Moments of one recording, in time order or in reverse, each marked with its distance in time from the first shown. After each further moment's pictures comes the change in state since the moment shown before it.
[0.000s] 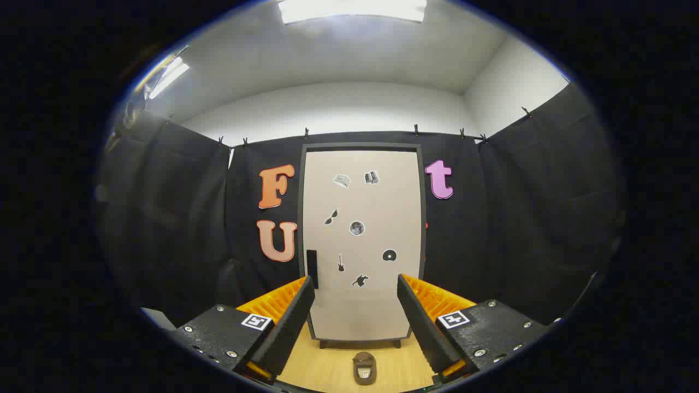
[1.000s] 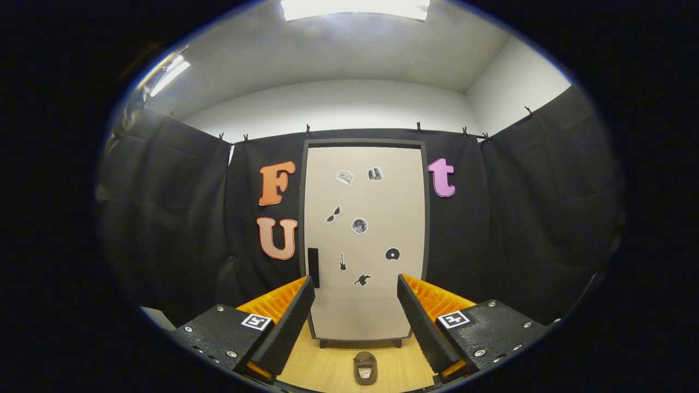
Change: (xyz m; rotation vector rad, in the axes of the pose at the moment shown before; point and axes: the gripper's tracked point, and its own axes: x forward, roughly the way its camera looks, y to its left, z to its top) arm 0.008 0.009 -0.007 -0.006 0.014 0.003
